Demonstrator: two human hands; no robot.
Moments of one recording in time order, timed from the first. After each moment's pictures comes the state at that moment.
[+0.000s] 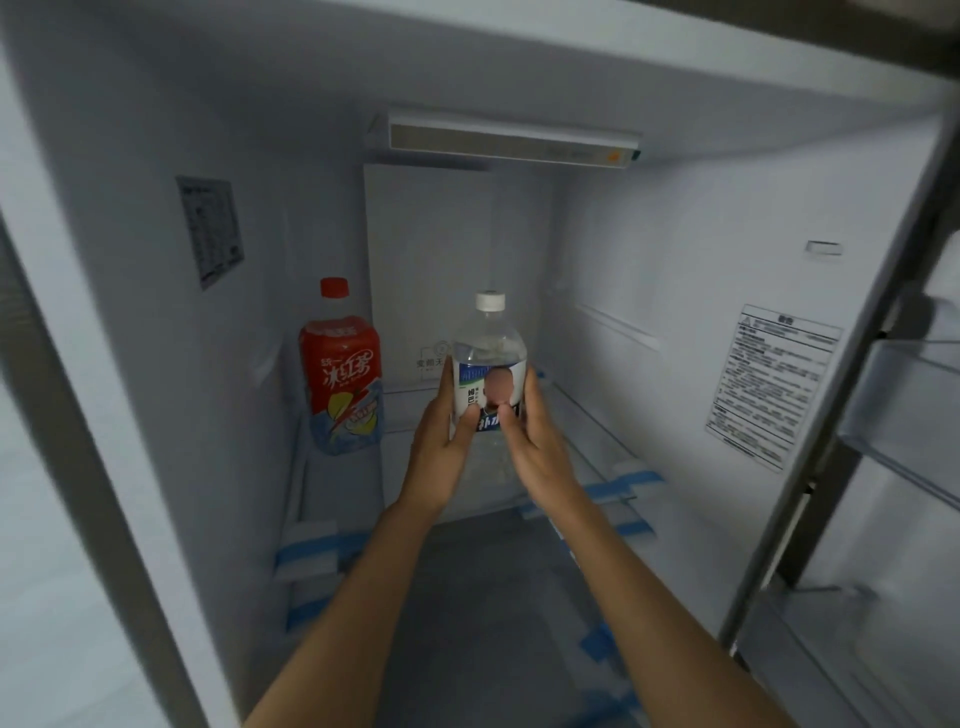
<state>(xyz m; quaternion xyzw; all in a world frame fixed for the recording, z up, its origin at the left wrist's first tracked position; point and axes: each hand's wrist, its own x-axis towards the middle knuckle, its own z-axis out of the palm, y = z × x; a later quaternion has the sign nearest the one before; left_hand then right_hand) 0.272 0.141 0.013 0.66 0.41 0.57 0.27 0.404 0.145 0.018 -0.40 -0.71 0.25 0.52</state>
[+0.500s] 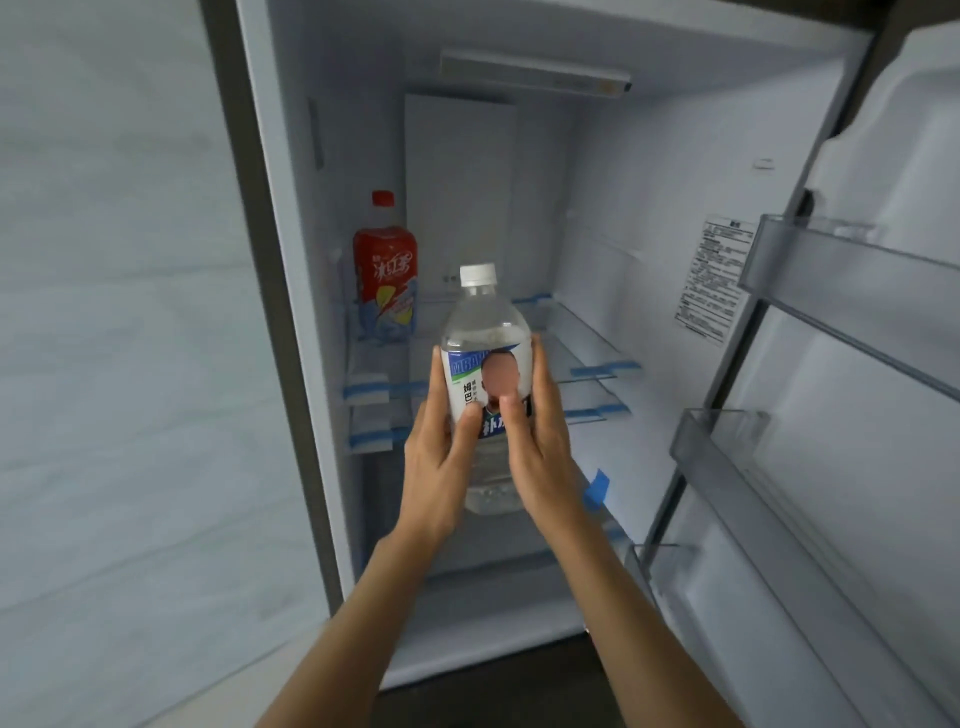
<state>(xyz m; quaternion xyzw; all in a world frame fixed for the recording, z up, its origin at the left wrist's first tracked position) 0.280 -0.103 -0.013 0.59 0.41 0.64 0.28 0.389 -0.073 -0.007 -0.39 -0.69 0.24 0.55</state>
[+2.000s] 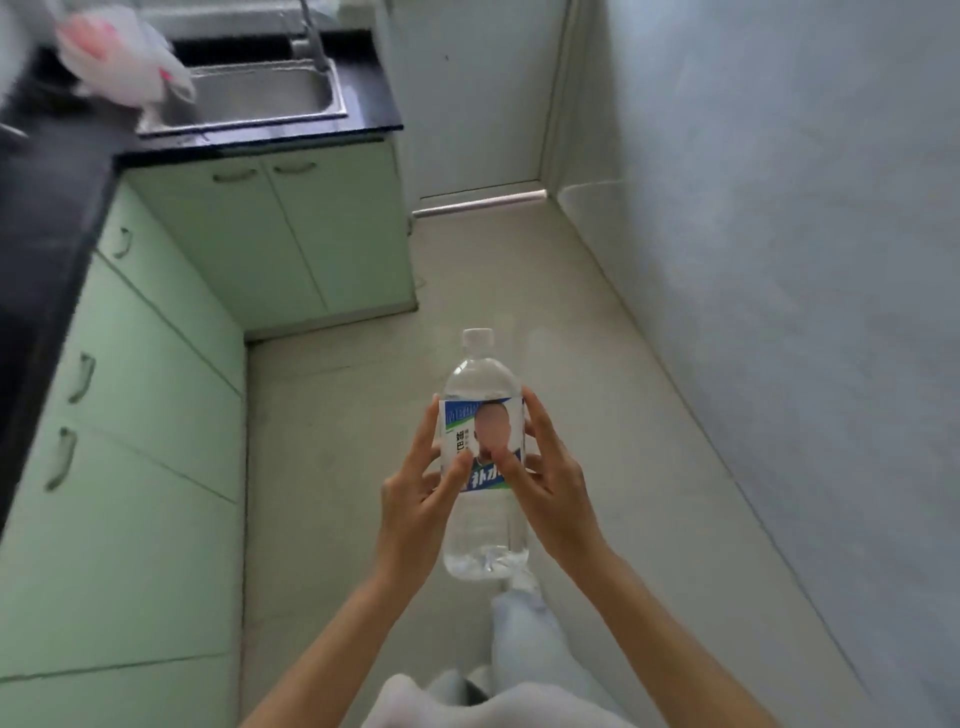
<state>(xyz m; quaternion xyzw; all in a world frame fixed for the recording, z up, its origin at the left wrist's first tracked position) 0.042 -0.838 -0.171 -0.20 0.67 0.70 -0.16 -0.034 -0.712 -0.174 0.21 -0.78 0.58 -0.12</state>
